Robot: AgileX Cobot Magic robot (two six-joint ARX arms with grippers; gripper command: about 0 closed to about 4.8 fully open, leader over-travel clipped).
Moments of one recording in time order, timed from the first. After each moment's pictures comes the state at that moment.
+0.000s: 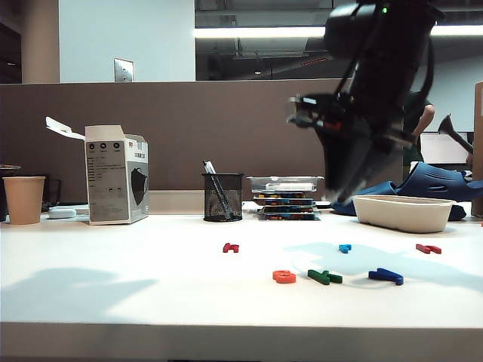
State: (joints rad) left arm -0.91 1.13 1.51 -0.88 -0.18 -0.58; right arm 0.43 1.71 1.33 -0.80 -0.18 -0.10
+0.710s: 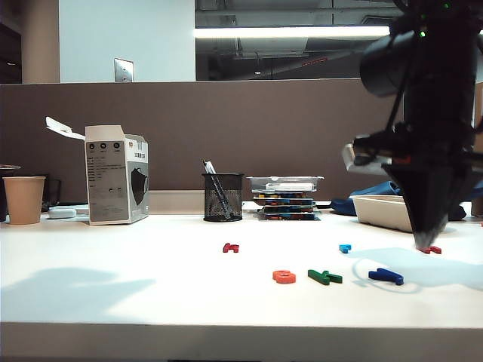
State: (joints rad) left arm -0.91 1.13 1.51 -0.88 -0.18 -0.58; right arm 0.35 1.71 1.20 -0.97 -0.10 0.02
